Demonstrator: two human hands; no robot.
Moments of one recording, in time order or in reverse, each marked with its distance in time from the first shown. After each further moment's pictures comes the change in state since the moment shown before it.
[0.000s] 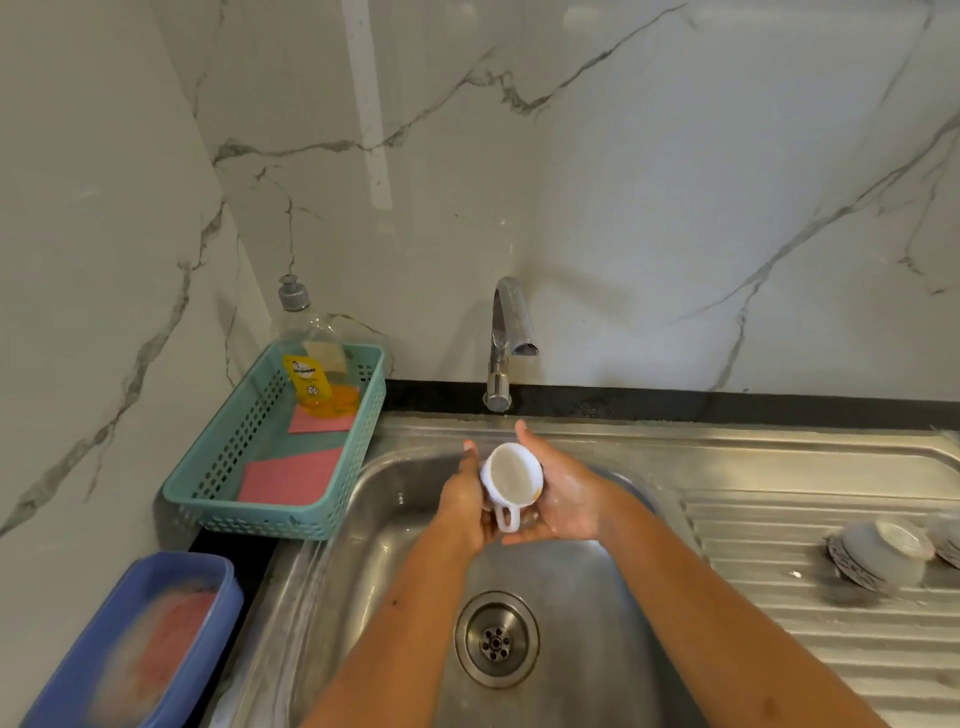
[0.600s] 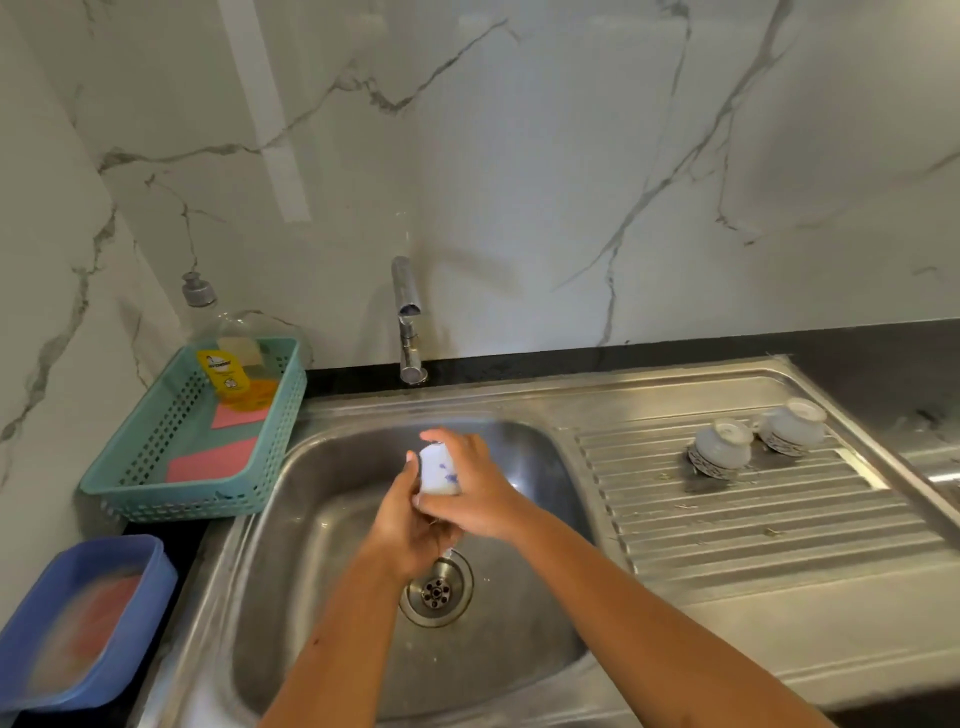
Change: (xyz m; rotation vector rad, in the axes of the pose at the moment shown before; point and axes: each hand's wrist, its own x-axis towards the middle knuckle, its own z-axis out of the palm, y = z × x) left_hand -0.065 -0.064 -0.017 0.002 -0.285 -0.033; right_hand -0.059 0.081 0.018 -0.777 0.366 -0.681
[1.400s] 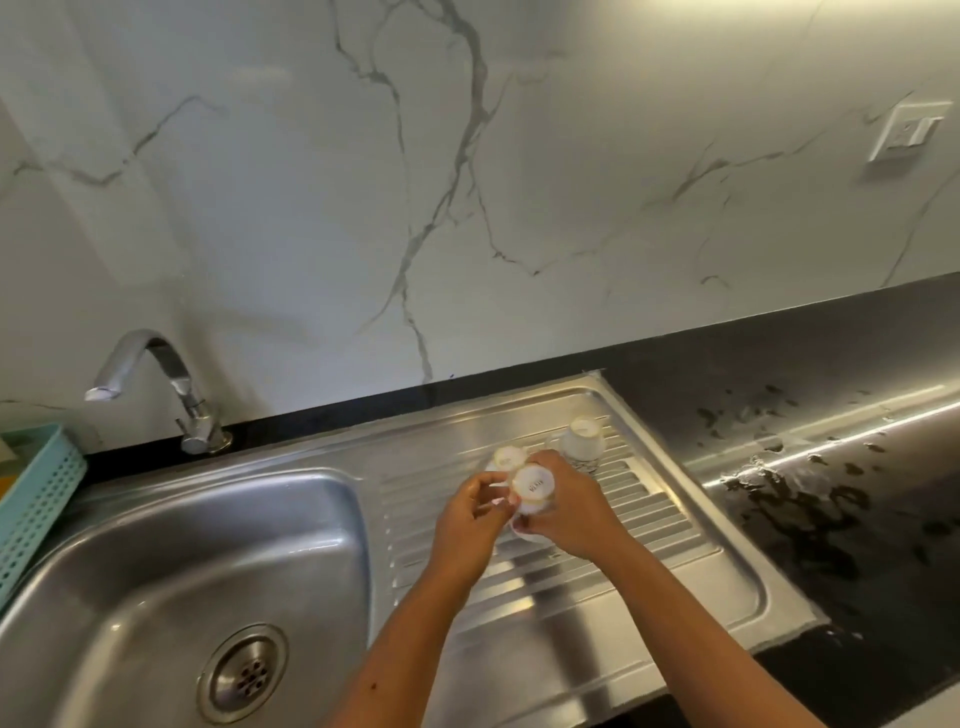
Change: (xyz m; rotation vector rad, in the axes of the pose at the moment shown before) left_hand 0.010 -0.164 0.276 0.825 -0.147 0.505; right_hand -0.156 0.149 -0.273 -0.184 0.376 0.282
